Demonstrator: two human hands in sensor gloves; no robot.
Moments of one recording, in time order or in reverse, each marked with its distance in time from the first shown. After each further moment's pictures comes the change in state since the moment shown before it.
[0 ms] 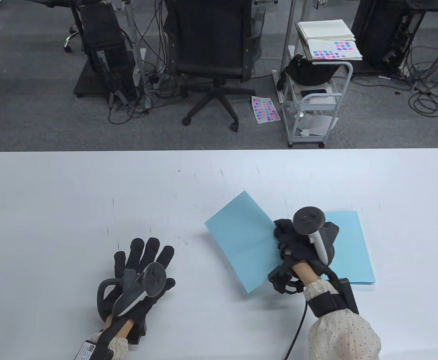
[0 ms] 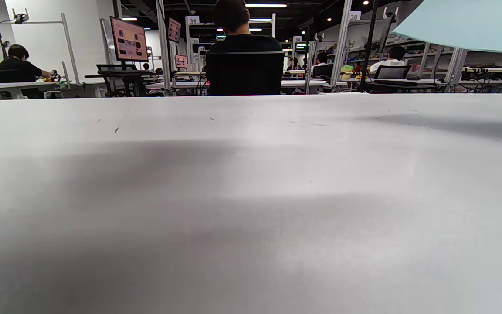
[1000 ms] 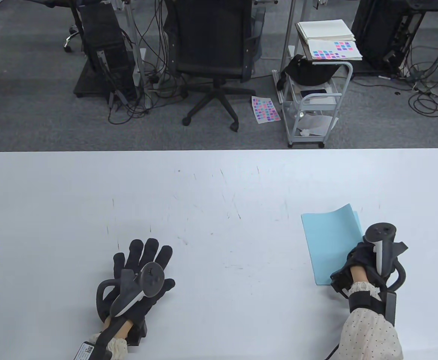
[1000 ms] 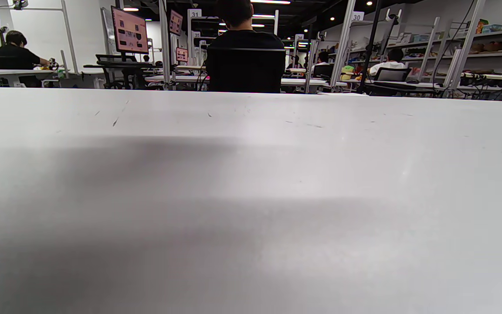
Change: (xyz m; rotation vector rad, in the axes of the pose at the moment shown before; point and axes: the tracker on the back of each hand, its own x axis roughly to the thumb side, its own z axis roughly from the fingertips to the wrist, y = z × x) left_hand -0.003 -0.001 0.001 -0.018 -0.001 0.037; right_hand -0.139 -0.051 -0.044 -0.298 0.516 0.218
